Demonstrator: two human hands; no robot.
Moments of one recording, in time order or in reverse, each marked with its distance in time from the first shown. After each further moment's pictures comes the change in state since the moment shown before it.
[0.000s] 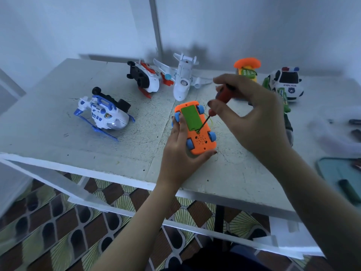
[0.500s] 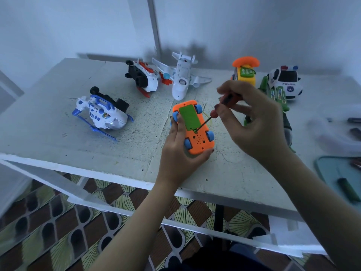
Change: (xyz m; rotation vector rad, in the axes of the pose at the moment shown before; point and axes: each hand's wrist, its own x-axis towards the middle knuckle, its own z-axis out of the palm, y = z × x) left_hand 0.000 -0.001 0.001 -0.031 0.021 0.002; right_hand -0.010 0.014 -0.002 0.080 -0.035 -0.054
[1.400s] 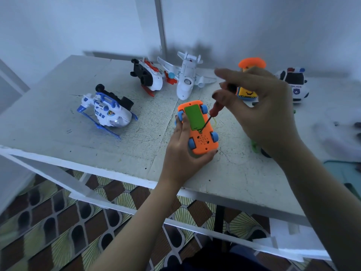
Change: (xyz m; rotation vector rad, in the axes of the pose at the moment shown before) left_hand 0.000 0.002 -0.002 -0.027 -0.046 -0.028; right_hand 0.025 -0.012 -0.003 -0.046 0.002 -0.001
